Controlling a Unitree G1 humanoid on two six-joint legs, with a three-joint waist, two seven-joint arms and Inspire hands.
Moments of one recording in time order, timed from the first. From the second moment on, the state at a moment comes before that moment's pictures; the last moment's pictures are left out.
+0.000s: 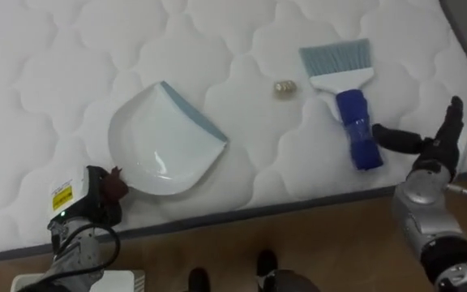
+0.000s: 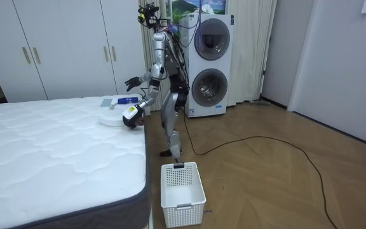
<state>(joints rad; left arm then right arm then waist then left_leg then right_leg) -0.38 0.35 -0.36 1.28 0.44 -0.20 0.62 -0.42 -0.38 0.10 0.87 0.26 -0.26 -0.64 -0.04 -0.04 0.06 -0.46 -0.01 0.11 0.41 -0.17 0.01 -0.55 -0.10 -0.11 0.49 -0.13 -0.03</state>
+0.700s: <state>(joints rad) -0.44 0.36 -0.42 1.20 0.43 -0.18 0.55 -0.49 -0.38 0.26 0.96 0.24 -0.27 -0.61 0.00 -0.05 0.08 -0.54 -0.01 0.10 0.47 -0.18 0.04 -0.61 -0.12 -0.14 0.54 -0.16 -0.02</state>
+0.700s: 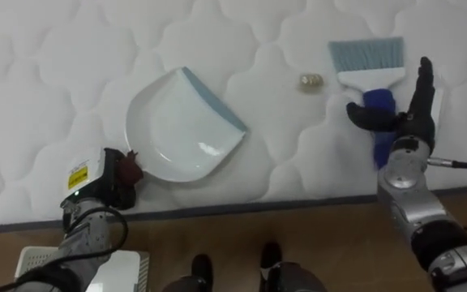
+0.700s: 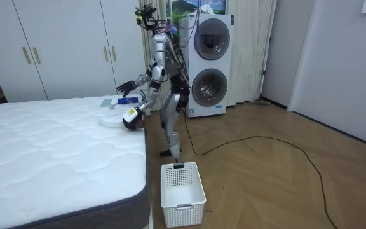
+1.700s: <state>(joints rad) -0.49 0.37 -0.44 1.16 0.42 -0.16 0.51 -0.50 -0.44 0.30 1.17 0.23 -0.20 -0.48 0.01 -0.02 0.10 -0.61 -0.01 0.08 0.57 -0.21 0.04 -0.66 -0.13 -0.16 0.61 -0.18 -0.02</state>
